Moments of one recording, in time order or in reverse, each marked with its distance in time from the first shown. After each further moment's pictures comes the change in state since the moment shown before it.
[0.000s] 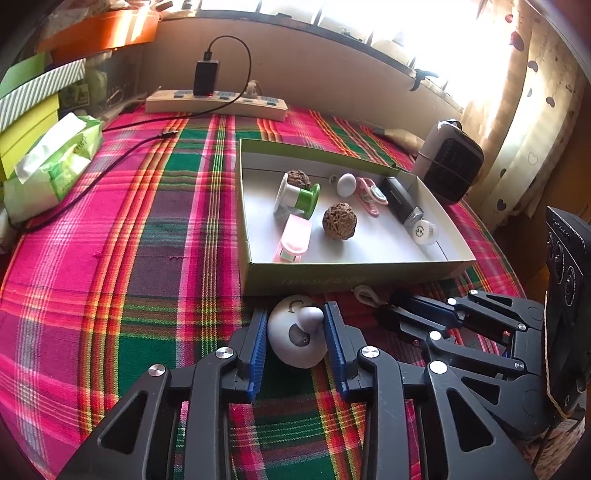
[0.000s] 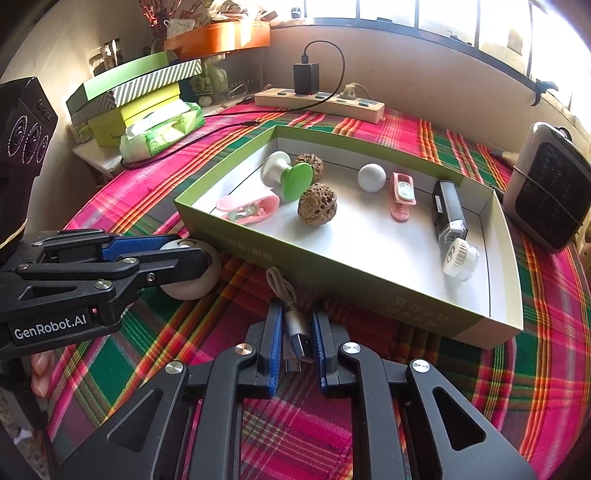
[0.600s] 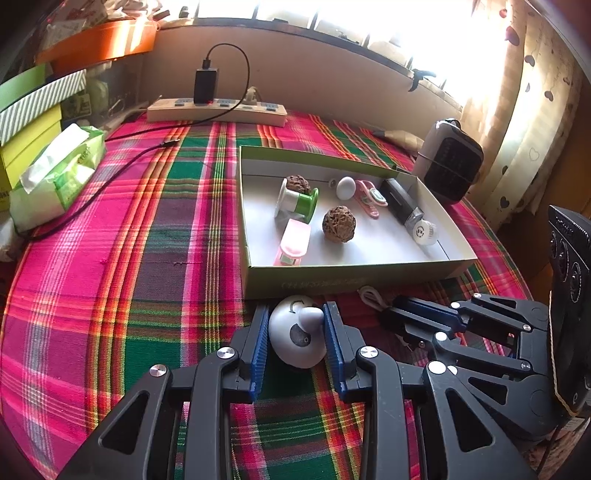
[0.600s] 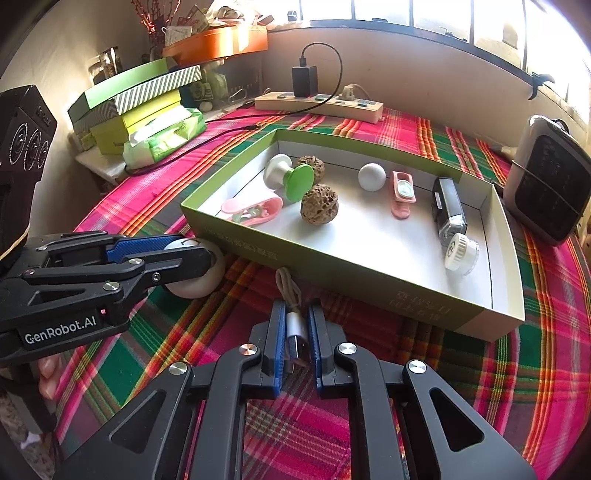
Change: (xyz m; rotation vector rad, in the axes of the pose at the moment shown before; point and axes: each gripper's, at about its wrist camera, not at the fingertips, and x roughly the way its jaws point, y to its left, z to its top) left arm -0.004 -0.002 0.001 0.019 -0.016 0.017; right arm -0.005 -0.002 -0.002 0.027 -0.013 0.022
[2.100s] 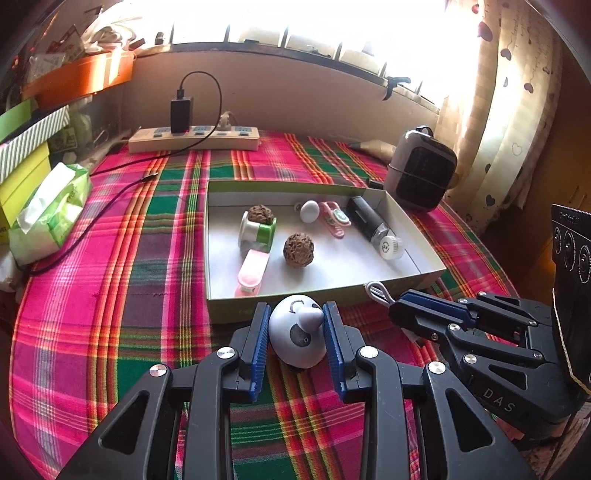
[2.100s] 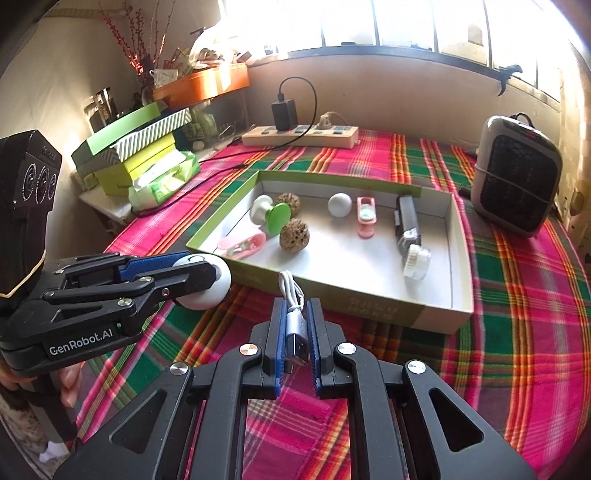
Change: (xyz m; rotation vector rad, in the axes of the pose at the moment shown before) left arm -0.018 -0.030 0.012 0.066 -0.052 -0.017; right arm -0.043 -0.022 -0.002 0.092 -0.096 0.019
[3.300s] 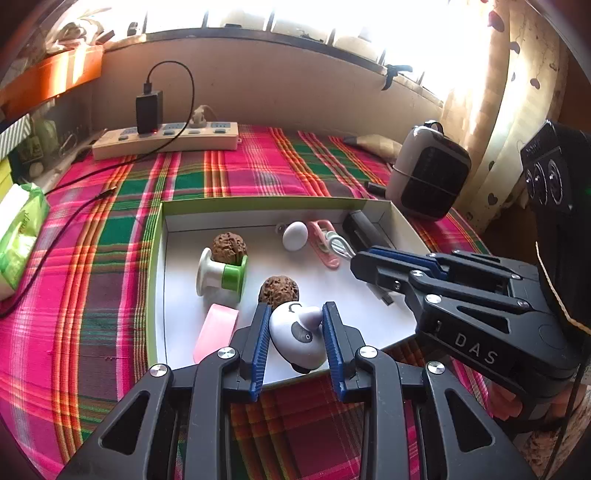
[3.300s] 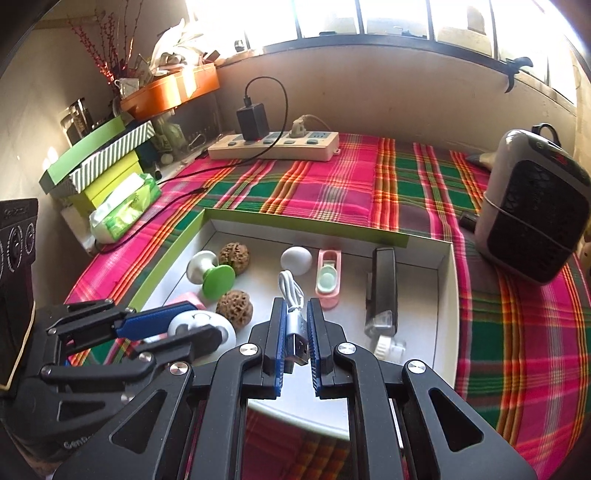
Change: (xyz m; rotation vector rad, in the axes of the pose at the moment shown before) left arm 0.057 -0.012 0.037 0.011 0.046 -0.027; right arm 0.055 -0.046 0.062 0.018 0.040 0.000
